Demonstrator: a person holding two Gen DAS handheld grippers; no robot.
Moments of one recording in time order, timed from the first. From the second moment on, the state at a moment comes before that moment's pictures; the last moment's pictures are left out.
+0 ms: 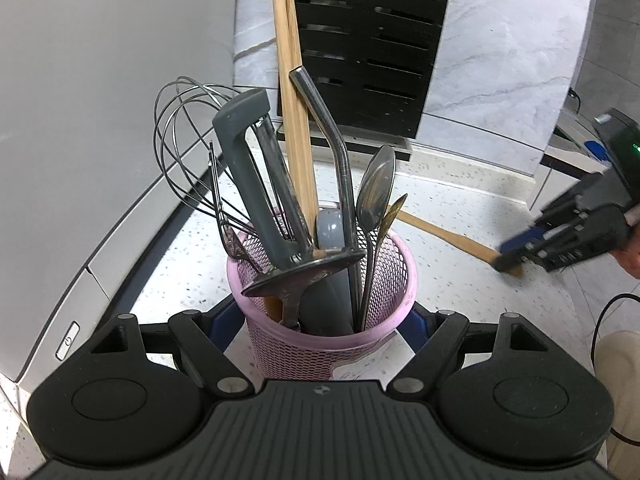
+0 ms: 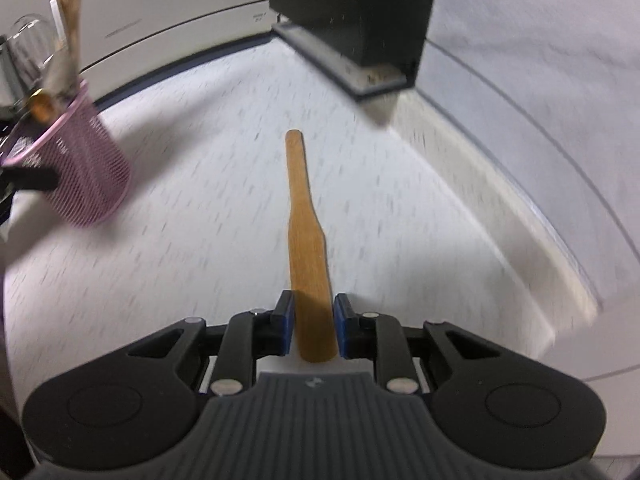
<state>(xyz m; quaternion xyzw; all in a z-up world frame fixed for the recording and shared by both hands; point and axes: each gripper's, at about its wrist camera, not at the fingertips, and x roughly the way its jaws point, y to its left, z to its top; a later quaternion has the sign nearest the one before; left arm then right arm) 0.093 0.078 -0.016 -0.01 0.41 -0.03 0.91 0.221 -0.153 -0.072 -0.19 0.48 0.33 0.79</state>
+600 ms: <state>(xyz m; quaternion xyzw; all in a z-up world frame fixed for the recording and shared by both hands) 0.088 0.079 -0.017 -0.03 0.42 -0.03 0.91 0.165 -0.220 -0.066 -0.09 0.44 0.28 0.85</state>
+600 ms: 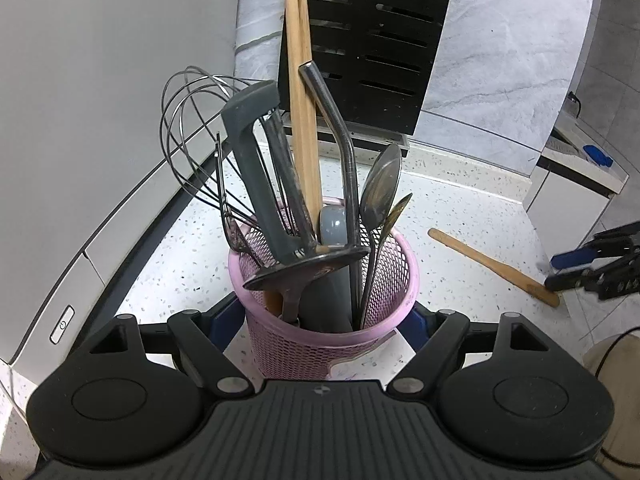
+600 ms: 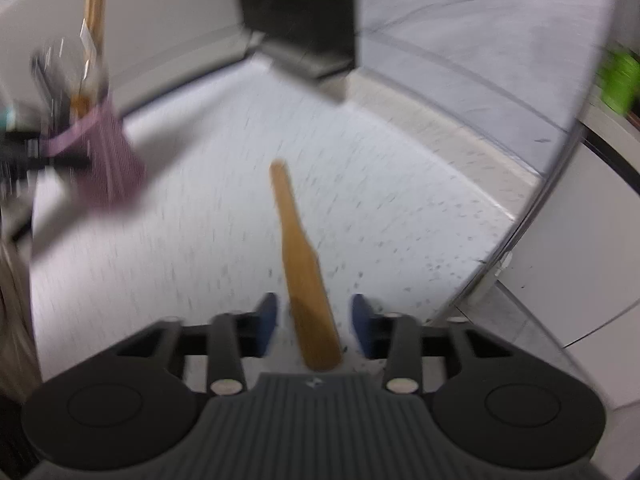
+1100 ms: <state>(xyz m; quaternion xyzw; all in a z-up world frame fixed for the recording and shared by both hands) 0.085 0.078 -0.018 -0.04 0.42 -0.02 0.91 0.149 -0.274 -0.107 0.23 0.47 0.12 0.84</state>
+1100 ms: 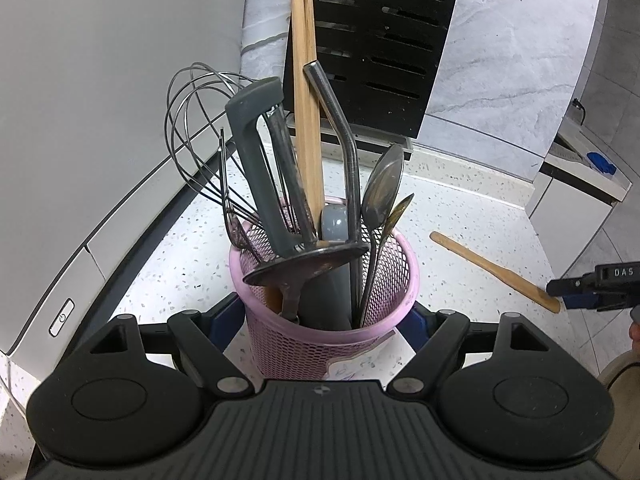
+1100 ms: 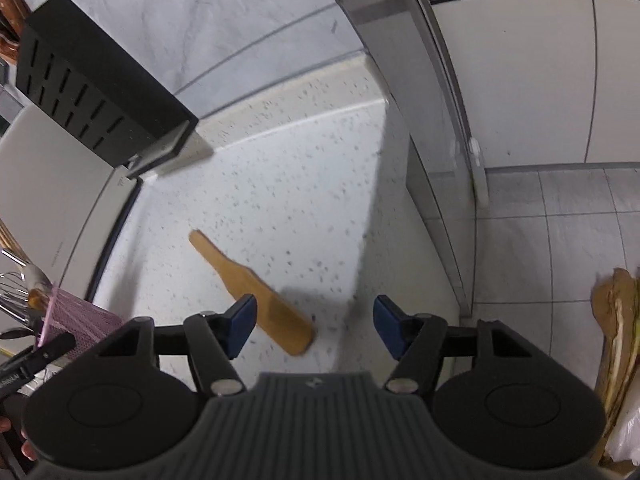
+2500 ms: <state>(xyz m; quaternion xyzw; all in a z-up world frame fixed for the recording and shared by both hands) 0.086 0.078 -0.018 -0.04 0.42 -0.02 0.91 0.158 -0.212 -0.087 -0.20 0.42 0.34 0.81</state>
